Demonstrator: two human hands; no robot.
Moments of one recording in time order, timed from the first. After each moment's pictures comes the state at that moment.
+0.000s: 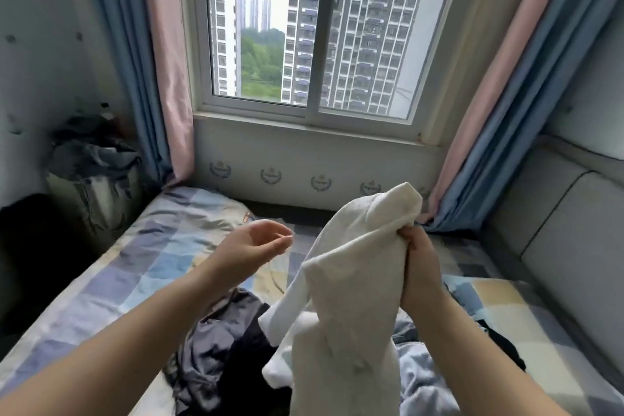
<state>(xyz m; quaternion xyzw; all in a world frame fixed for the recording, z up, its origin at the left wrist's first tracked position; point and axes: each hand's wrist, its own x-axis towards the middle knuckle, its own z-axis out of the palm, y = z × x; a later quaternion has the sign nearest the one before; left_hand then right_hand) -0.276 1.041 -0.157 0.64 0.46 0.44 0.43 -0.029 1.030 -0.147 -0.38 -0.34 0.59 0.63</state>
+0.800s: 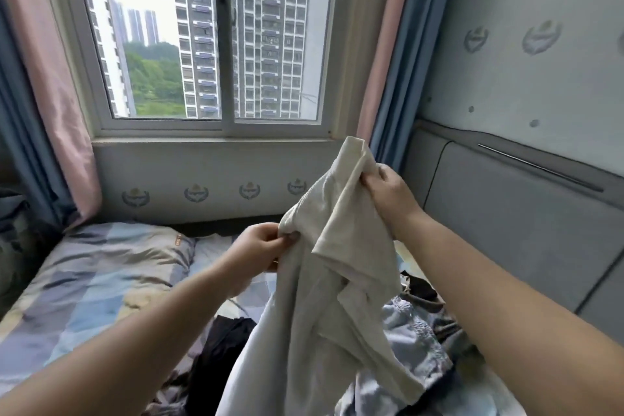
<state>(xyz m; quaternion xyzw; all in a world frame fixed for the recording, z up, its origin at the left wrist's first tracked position) -0.217 0.997 -0.146 0.65 0.33 0.35 0.59 -0.005 0.943 -0.058 -0.60 -0.47 0.28 0.58</state>
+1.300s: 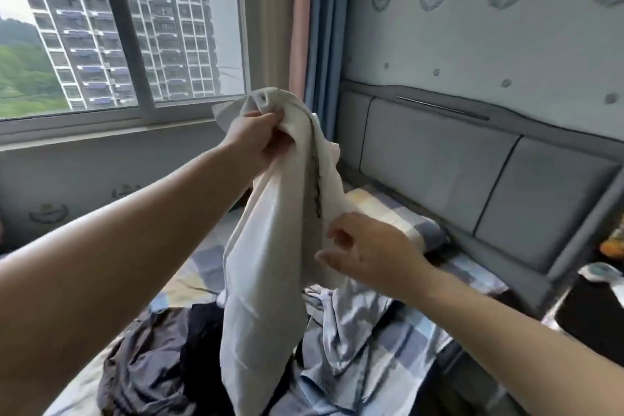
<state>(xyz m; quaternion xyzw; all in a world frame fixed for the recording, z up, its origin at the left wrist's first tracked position) -0.194 0.990 -0.028 0.46 0.25 0.42 0.74 -0.104 0.792 -0.125 -0.71 -0.65 -0.06 0.27</state>
